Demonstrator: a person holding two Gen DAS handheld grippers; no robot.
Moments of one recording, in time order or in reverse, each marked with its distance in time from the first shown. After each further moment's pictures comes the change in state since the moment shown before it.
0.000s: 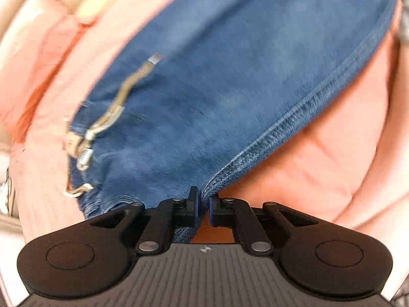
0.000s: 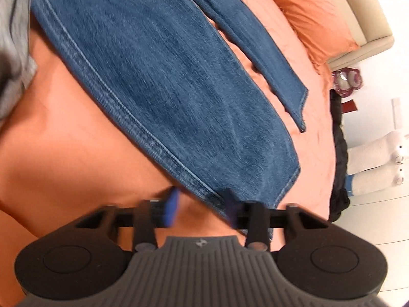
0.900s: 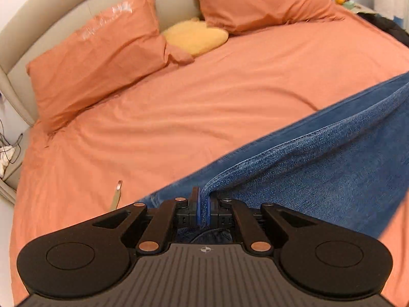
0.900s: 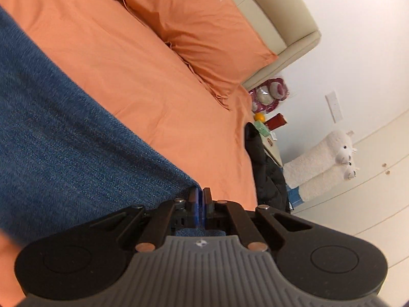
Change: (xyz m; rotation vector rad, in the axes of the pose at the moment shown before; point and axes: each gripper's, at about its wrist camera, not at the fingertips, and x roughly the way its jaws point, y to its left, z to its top) left arm 0.050 0.169 0.166 -0.408 -0.155 0.063; right arm 0.076 -0.200 0.217 0.242 -0.076 -0.273
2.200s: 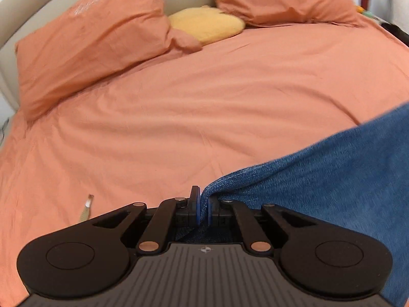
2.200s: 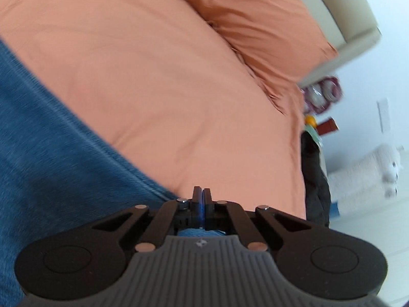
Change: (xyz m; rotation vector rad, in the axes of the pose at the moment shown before) left arm 0.083 0.038 0.018 -0.110 -0.005 -0.045; right arm 0.142 0.043 0.065 -0.057 0.063 0.159
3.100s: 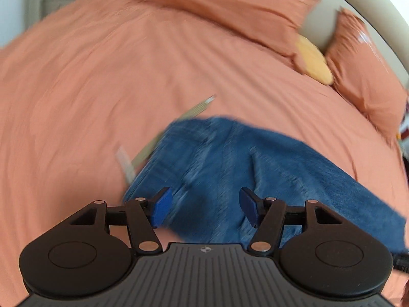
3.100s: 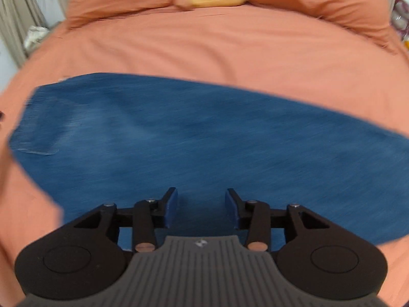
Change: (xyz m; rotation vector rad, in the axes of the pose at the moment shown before) left arm -0.110 0.210 -0.170 -0.737 0.071 -0.147; right arm -0.211 0.186 0.058 0.485 -0.004 0.735
